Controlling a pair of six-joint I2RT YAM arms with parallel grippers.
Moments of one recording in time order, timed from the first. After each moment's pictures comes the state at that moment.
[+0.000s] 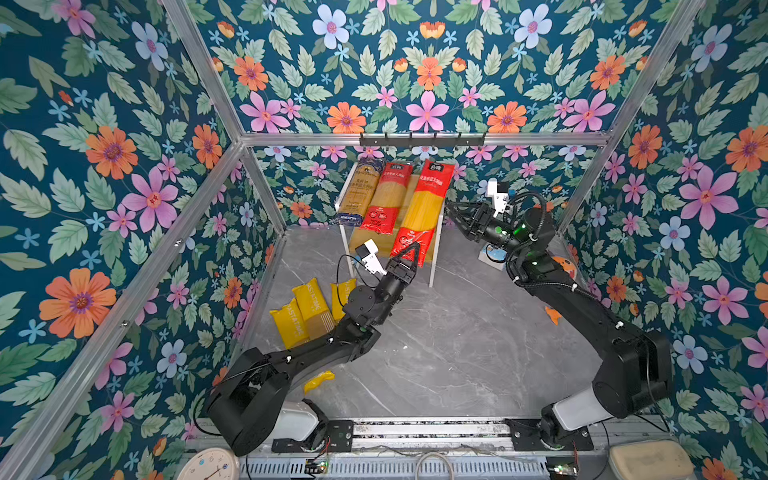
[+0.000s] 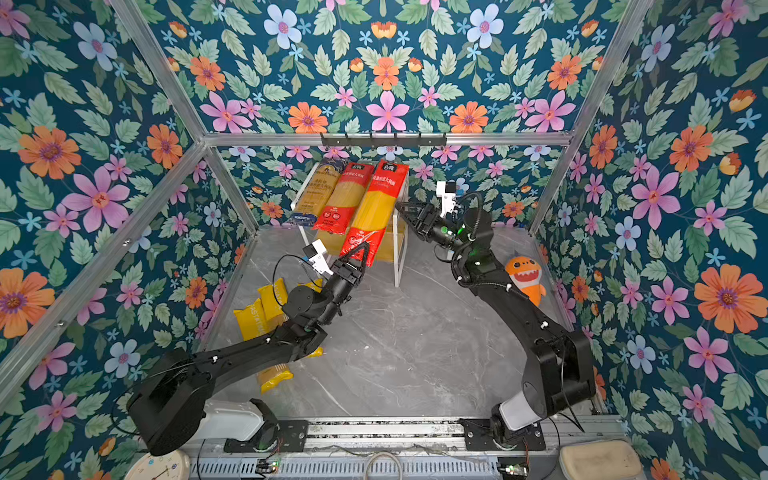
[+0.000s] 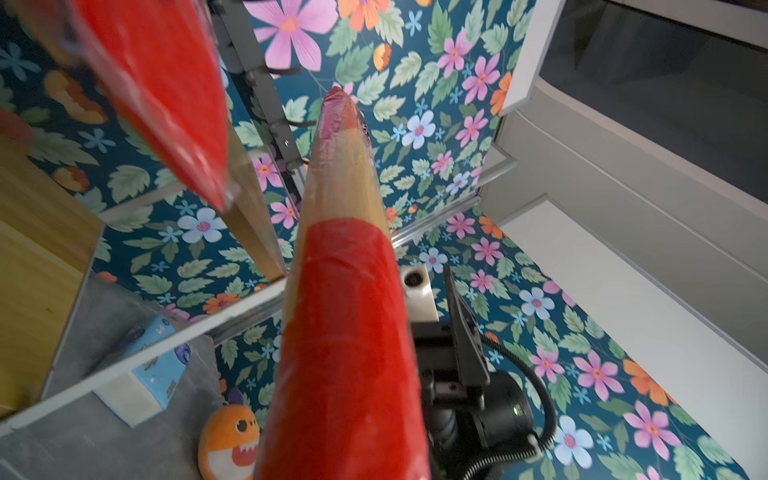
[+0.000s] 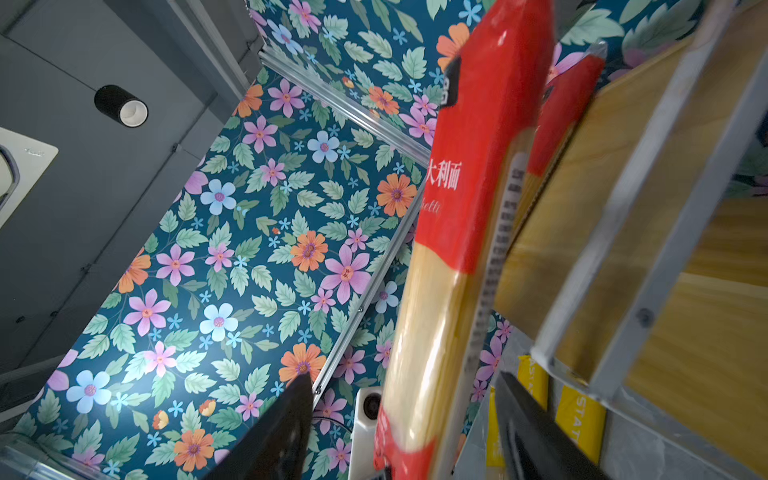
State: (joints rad) left arm -0.75 1.37 0.74 1.03 -0.17 -1.18; right arm 0.31 1.50 1.25 0.48 -0.67 1.17
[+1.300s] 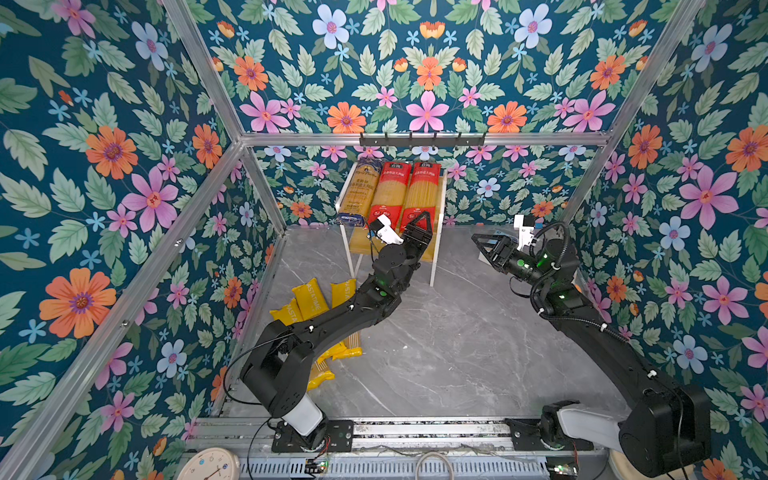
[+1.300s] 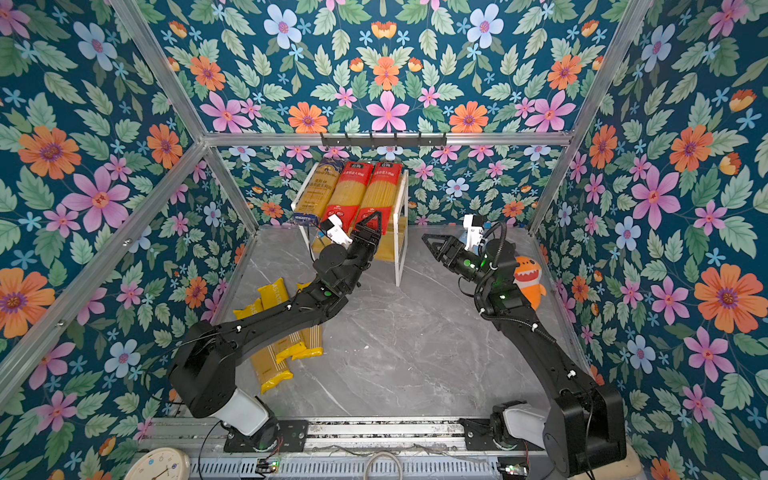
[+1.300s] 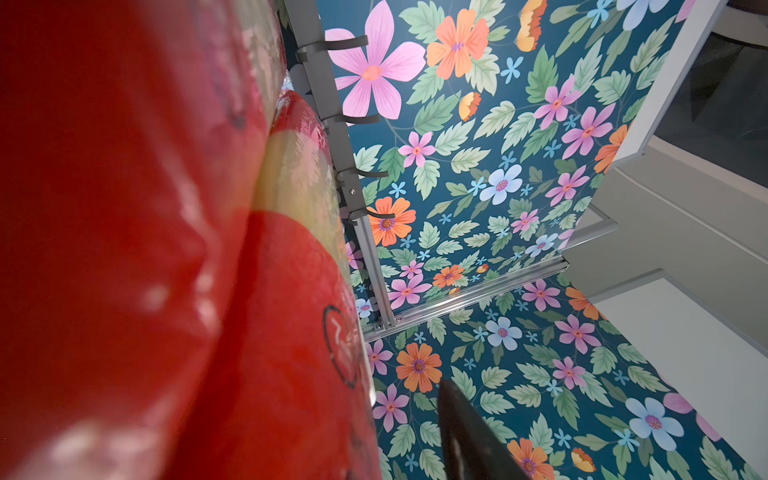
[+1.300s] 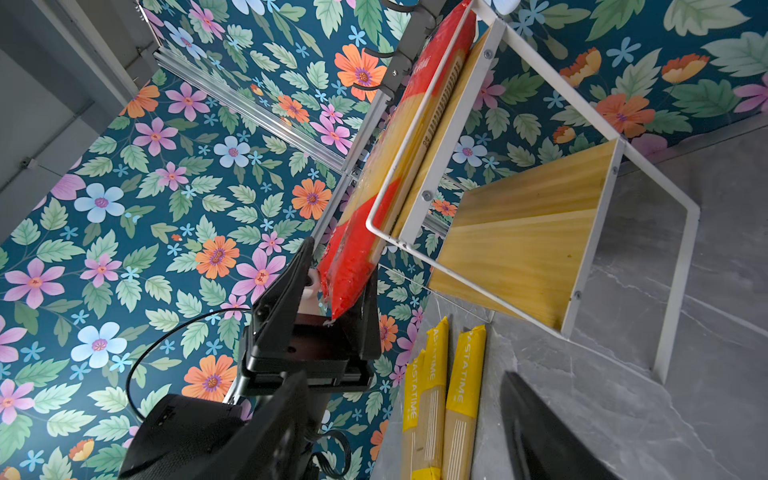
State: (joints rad) left arm -0.76 1.59 1.13 0.68 -0.32 -1.24; right arm 0.23 1.22 0.93 0.30 -0.60 0.99
